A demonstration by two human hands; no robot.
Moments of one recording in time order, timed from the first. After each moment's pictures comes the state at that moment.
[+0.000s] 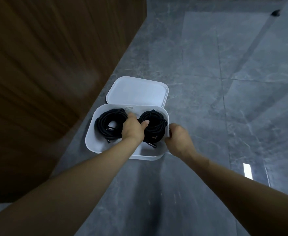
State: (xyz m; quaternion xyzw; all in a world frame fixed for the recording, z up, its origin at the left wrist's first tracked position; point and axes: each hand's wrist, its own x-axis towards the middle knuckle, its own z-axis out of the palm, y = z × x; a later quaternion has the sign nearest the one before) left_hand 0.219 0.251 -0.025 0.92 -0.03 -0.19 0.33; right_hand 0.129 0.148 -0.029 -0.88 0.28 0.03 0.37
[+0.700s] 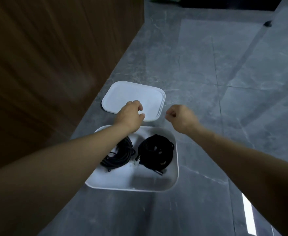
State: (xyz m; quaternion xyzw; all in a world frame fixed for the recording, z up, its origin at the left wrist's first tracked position) left_hand 0.266 0.242 -0.004 0.94 -0.23 -0.14 0.21; right_hand 0.182 0.090 -0.014 -0.91 0.24 0.01 0.33
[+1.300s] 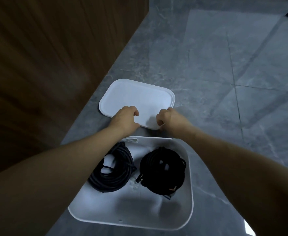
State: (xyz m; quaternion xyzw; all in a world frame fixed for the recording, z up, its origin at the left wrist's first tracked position) left_hand 0.321 0.242 -0.059 0.94 -0.23 -0.19 0.16; right_hand 0.253 0.077 -0.085 -0.98 0.02 0.10 0.15
